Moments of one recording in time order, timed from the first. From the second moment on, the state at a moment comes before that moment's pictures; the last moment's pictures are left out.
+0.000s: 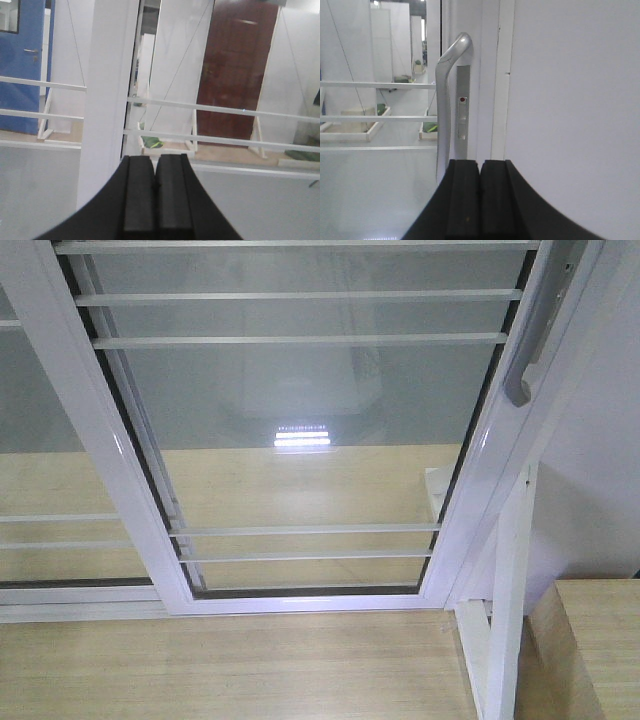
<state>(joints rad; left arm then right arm) -0.03 0.30 -0.17 0.18 -0.17 -0.32 -0.08 0.36 -0.21 0.09 -0.11 -0.13</state>
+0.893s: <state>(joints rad) -0.03 1.22 -0.60 0.22 -0.53 -0.31 0.02 1.26 -0.75 -0.07 -0.33 0.02</state>
